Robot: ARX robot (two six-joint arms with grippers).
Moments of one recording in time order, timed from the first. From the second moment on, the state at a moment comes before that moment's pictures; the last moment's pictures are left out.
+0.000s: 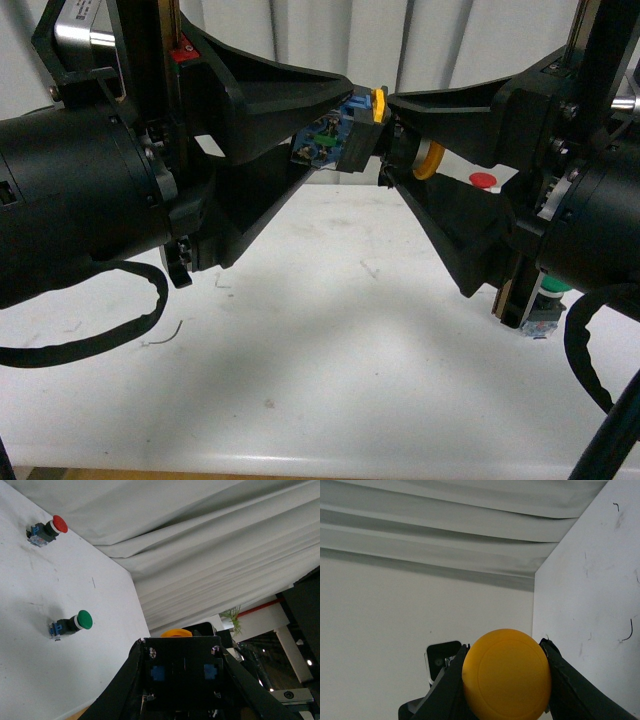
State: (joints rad) left arm -0.37 1.69 0.51 1.28 0.49 -1.15; right arm 0.40 1.75 0.53 1.29 -0.37 1.39
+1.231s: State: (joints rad) left arm -0.38 0.30 0.15 0.15 -0.38 -0.02; right arm 0.28 1.73 0.53 1.28 -0.42 1.36
